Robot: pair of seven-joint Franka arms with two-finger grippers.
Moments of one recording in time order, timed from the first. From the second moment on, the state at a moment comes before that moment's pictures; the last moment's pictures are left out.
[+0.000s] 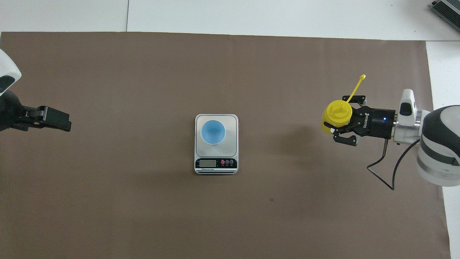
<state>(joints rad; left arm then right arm) -0.04 -0.03 -0.07 -1.58 -0.03 1.51 -0.04 -0.28 0.11 0.14 -2.15 1.18 2.04 -2.06</state>
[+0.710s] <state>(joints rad) -0.04 -0.03 -0.07 -1.58 -0.03 1.51 -0.04 -0.37 0.28 0.14 -2.19 1.38 1.93 -2.32</state>
